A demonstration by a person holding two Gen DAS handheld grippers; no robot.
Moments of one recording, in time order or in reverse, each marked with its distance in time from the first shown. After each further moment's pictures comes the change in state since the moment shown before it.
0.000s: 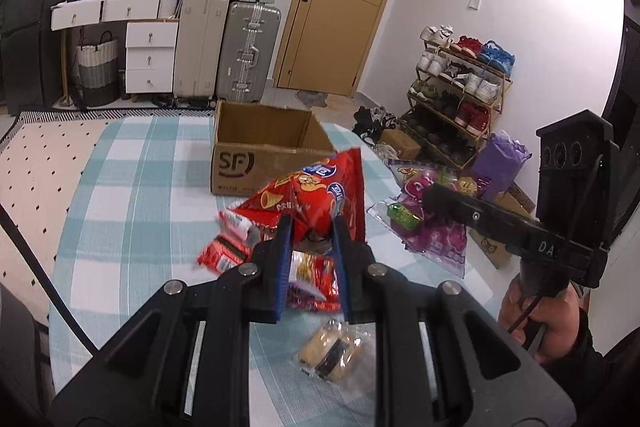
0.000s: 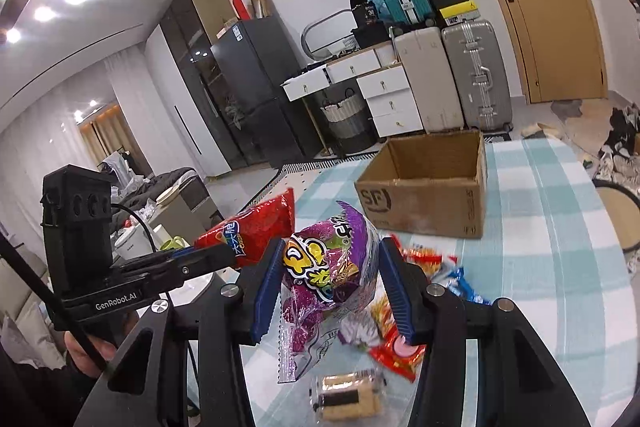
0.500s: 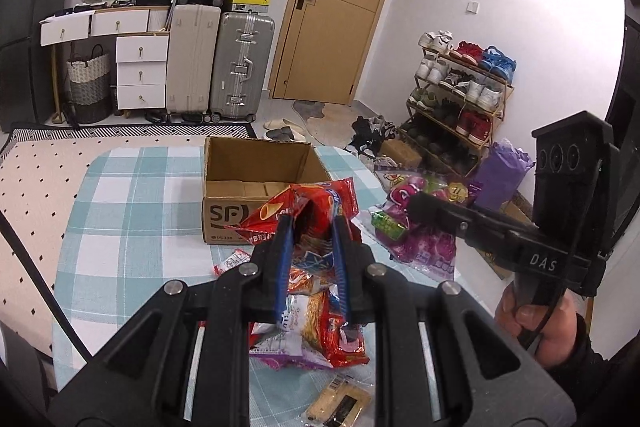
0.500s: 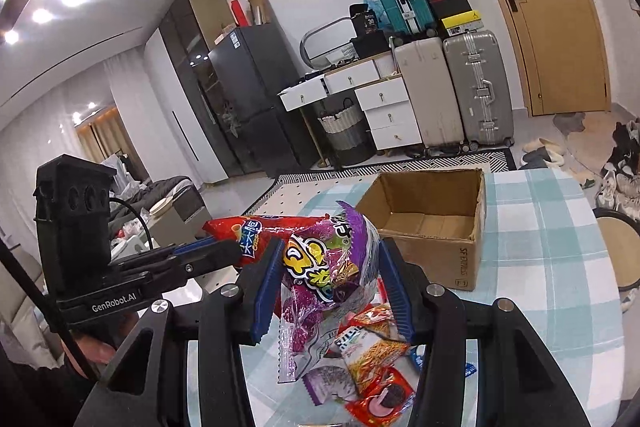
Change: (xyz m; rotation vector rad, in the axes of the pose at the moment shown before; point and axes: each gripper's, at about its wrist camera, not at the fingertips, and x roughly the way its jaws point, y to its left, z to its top) left arm 0.048 -0.002 0.072 0.021 -0.007 -0.006; right arm 0.035 -0.024 0.058 -0.009 -0.012 -0.010
